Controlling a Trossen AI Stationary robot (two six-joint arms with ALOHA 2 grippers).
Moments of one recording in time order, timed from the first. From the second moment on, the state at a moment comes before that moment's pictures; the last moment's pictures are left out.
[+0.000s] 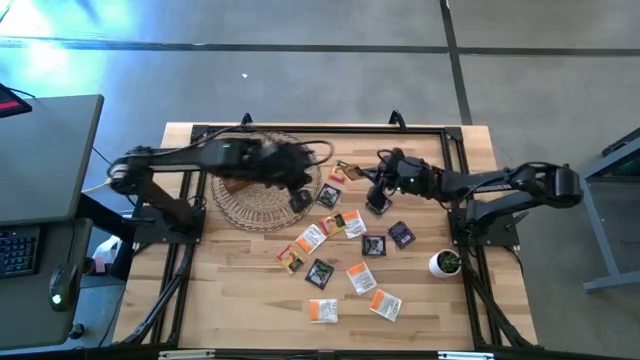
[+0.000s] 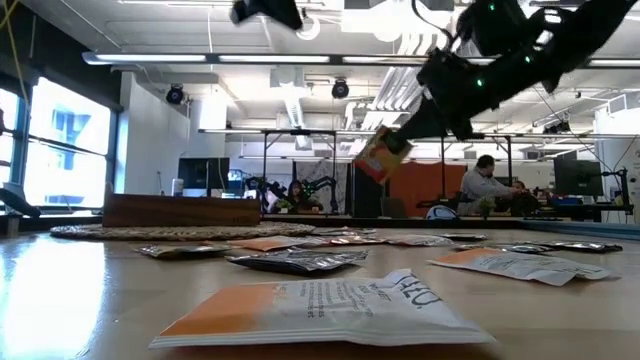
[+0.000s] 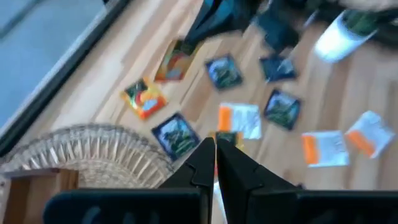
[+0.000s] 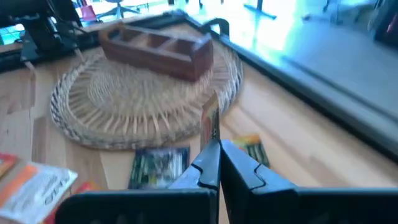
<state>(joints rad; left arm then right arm) 0.01 1.51 1.65 -0.94 -0.25 -0.36 -0.24 1.23 0.50 0.35 0.21 0.15</state>
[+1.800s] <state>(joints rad) -0.41 1.36 1.64 -1.23 -0.68 -0.72 -0.38 2.35 2.01 -0.24 0.03 -0.68</state>
